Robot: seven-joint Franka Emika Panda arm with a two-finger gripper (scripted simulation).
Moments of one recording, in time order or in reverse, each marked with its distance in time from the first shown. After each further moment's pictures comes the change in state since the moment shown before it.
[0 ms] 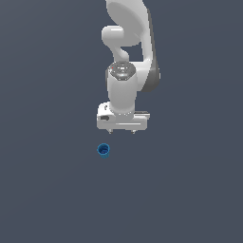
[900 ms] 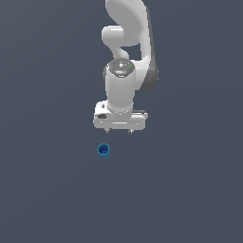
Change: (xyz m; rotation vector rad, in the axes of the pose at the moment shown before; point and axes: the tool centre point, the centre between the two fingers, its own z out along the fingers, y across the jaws) arm 0.004 0.011 -0.008 -0.027 0.016 -0.001
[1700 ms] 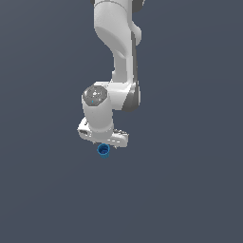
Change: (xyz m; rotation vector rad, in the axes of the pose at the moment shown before) arm 0.031 0.062 0.063 0.022 -0.026 0.198
